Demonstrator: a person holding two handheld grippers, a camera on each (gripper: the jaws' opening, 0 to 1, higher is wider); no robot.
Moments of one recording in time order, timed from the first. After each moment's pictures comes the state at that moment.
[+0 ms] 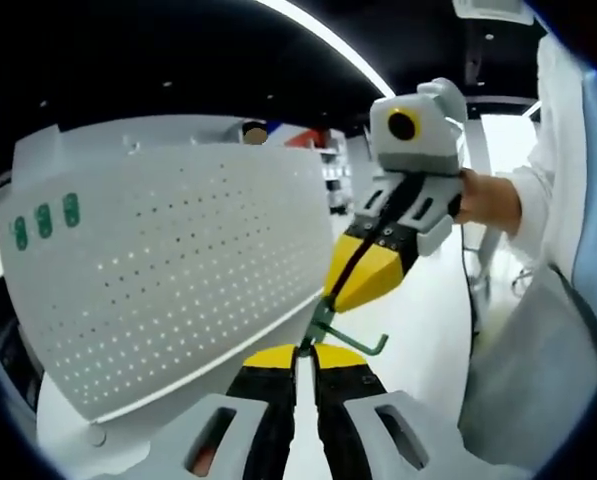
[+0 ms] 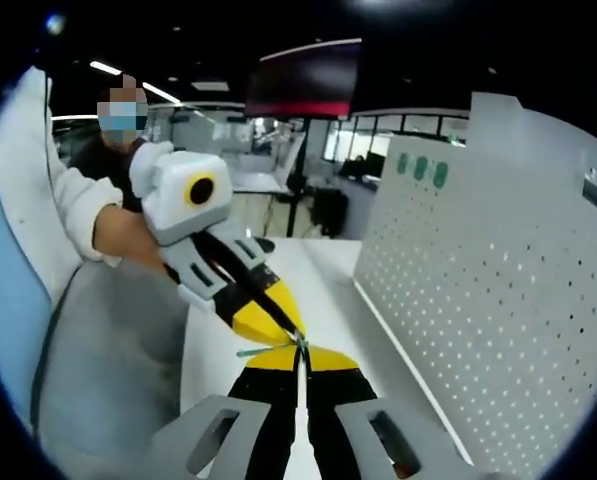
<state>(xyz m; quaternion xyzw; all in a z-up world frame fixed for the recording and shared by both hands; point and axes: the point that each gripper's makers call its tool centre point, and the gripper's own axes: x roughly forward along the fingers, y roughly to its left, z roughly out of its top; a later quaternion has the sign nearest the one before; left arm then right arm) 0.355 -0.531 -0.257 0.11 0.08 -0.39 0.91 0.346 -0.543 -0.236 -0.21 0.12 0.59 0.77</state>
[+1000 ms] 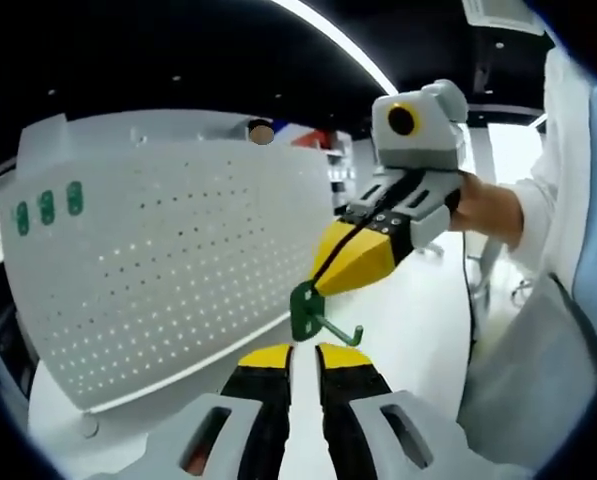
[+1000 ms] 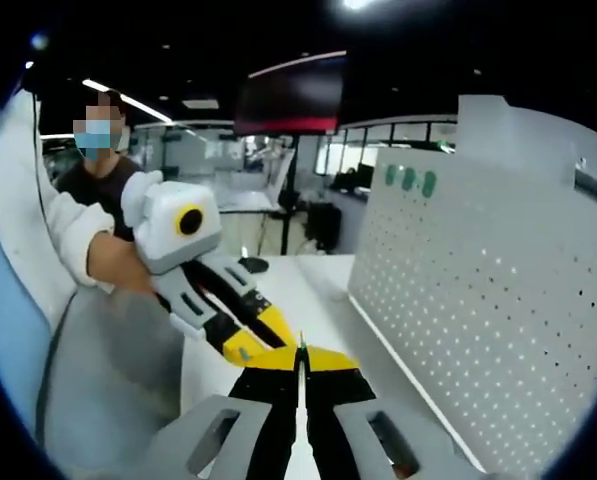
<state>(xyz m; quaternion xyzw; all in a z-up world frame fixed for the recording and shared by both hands) 0.358 -0.530 -0.258 0.09 0.08 -0.39 0.91 0.361 -0.542 -0.222 -0.17 0.11 0.57 0.80</state>
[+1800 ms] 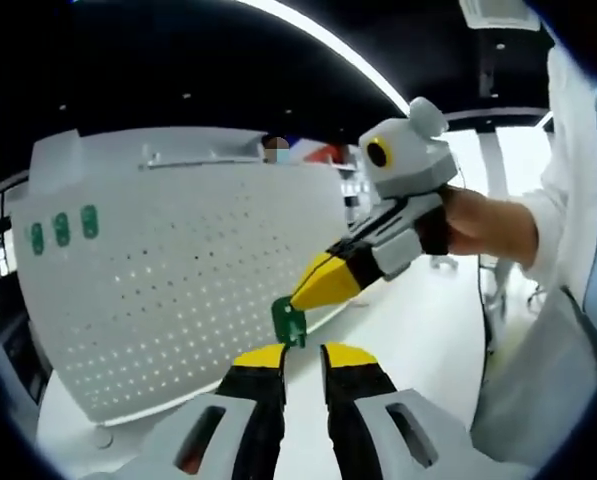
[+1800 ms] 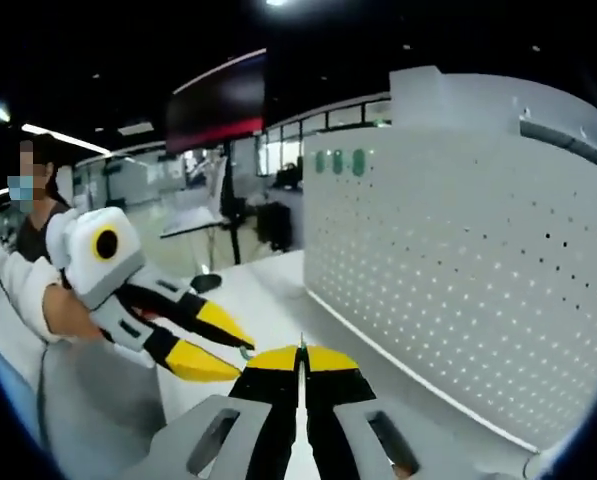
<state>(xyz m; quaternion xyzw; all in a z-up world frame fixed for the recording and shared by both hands) 0.366 -0.532 -0.232 0.10 0.03 -0.35 0.93 0.400 -0.547 -0.223 -0.09 0.16 0.48 0.86</state>
